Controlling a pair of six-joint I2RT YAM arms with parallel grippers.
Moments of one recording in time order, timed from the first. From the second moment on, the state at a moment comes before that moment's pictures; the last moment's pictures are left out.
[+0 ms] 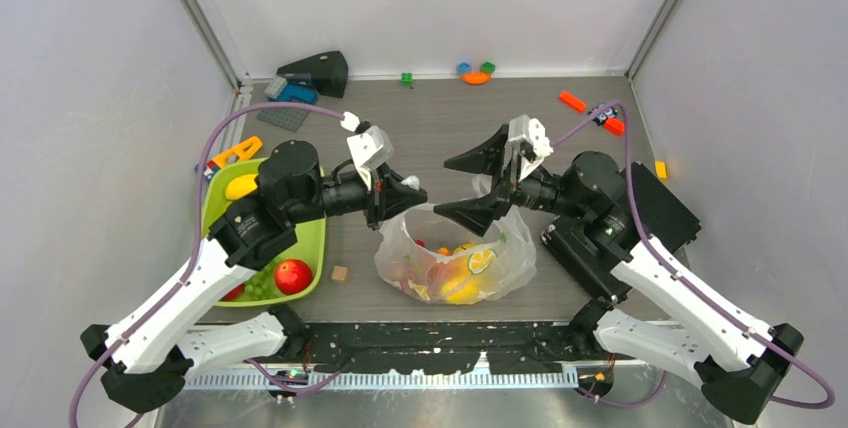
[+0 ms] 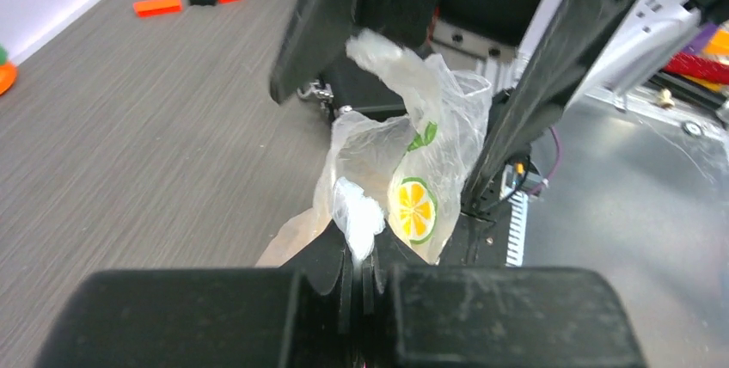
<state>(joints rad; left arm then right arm) -0.82 0.94 1.21 -0.40 0.41 -0.09 0.72 0.90 0.91 0.20 -0.62 0.20</state>
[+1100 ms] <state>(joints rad) -0.82 0.97 1.24 -0.49 0.73 0.02 0.80 1.09 1.14 0.12 -0.93 0.24</state>
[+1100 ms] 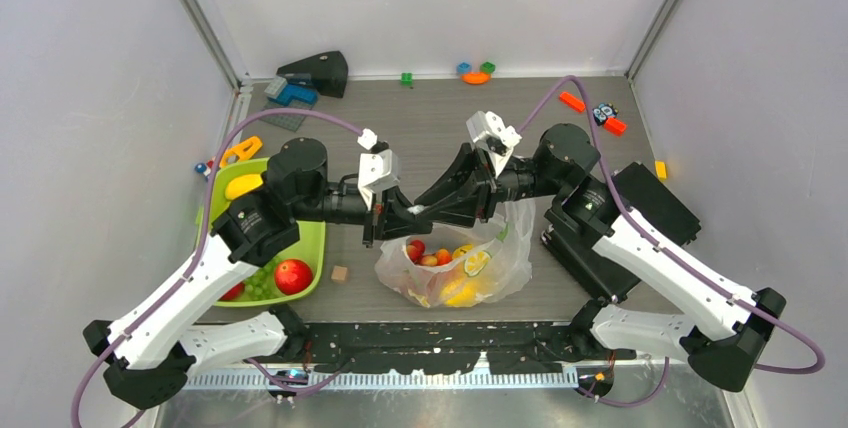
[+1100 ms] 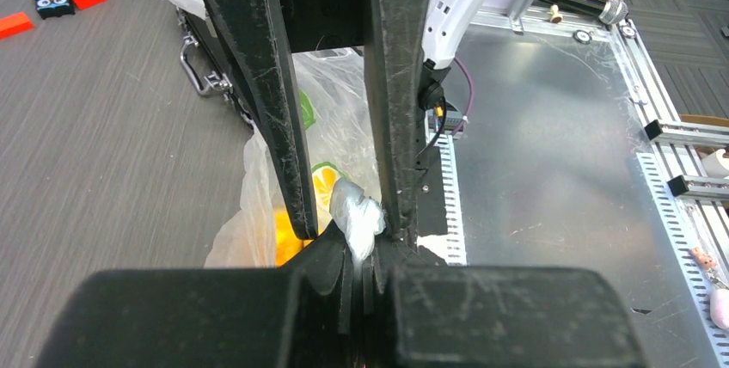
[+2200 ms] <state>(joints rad) -0.80 0.90 0.84 0.06 0.74 -0.32 0.81 0.99 1.10 0.12 -0.67 0.22</state>
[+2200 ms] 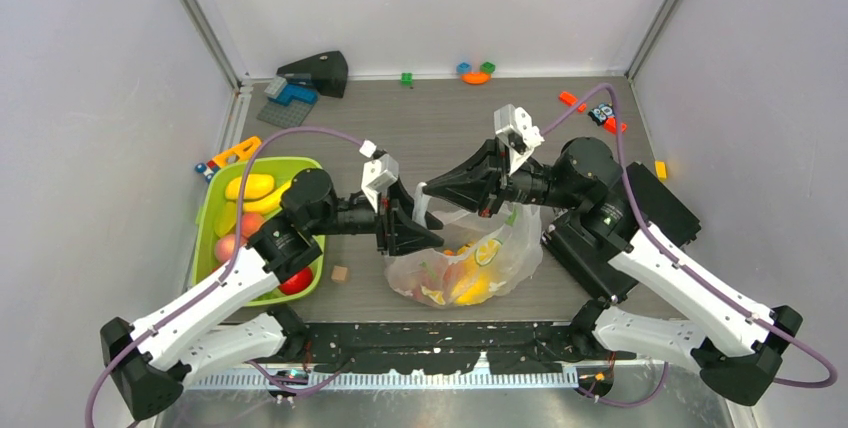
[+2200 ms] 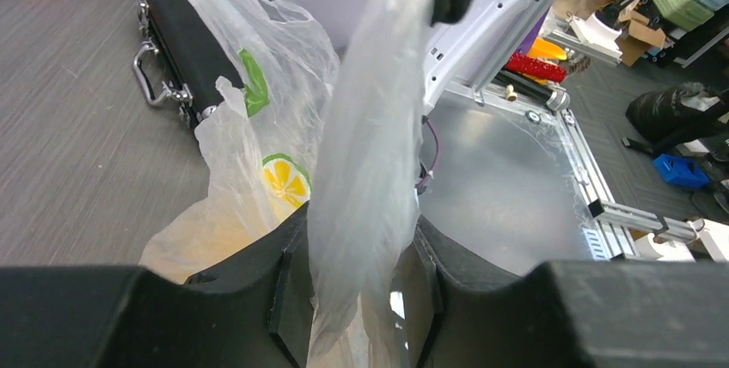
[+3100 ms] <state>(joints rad) -0.49 1.00 1.06 -0.35 0.55 -0.37 0.77 0.92 1.10 -0.08 -0.13 0.13</state>
